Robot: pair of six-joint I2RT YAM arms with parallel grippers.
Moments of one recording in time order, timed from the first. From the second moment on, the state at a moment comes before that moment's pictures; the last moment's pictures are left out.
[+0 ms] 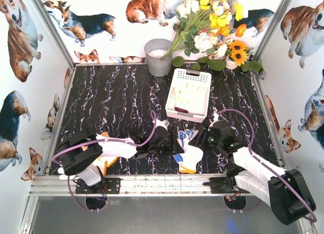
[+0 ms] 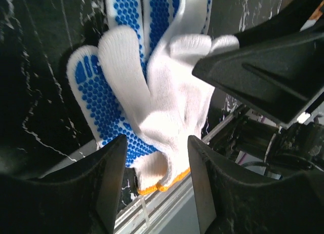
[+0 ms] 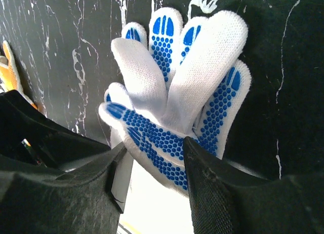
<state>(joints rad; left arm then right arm) -1.06 1.60 0.65 0.29 0.08 -1.18 0.38 0.96 0.26 -0.06 -0.33 0.74</state>
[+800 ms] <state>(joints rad) -1.01 1.69 0.65 0.40 0.02 -1.19 0.38 0.92 0.25 -0.08 -0.28 0.76</state>
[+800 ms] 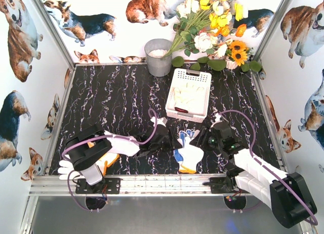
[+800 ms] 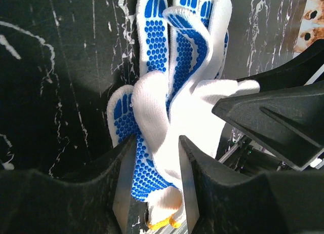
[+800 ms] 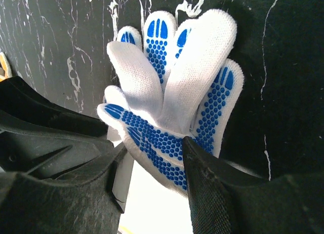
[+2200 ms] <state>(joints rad) -1.01 1.55 0.67 0.21 -0.08 -1.14 0.38 0.88 0.27 -0.07 -0.21 0.81</state>
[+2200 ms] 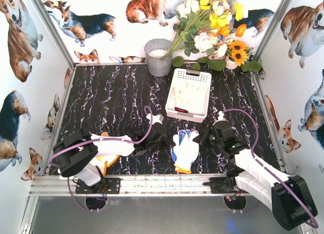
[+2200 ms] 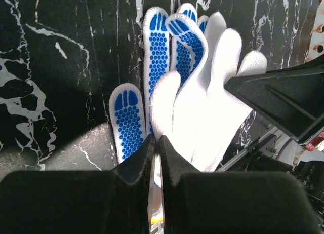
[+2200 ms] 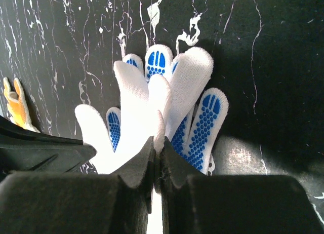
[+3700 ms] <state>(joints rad) -1.05 1.54 0.62 0.18 -0.11 -1.18 0.38 0.98 0.31 -0.06 -0.20 0.79</state>
